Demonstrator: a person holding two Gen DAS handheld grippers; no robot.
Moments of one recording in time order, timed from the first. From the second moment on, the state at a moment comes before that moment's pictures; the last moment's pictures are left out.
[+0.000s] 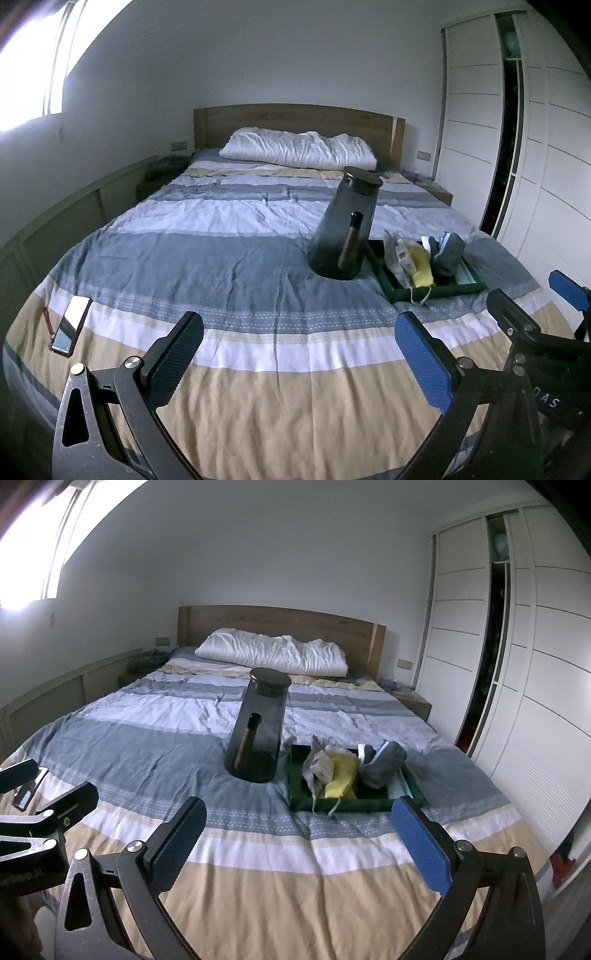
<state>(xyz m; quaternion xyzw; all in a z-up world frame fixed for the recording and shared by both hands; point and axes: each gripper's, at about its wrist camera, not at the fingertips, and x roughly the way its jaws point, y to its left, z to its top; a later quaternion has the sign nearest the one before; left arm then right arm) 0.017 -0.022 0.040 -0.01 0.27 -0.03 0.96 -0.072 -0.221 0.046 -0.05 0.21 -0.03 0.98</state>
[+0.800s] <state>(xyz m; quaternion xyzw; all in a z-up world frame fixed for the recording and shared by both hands) 0.012 -0.025 0.040 -0.01 0.27 -0.03 0.96 -0.074 -0.222 0.048 -0.06 0.20 -0.03 0.98</state>
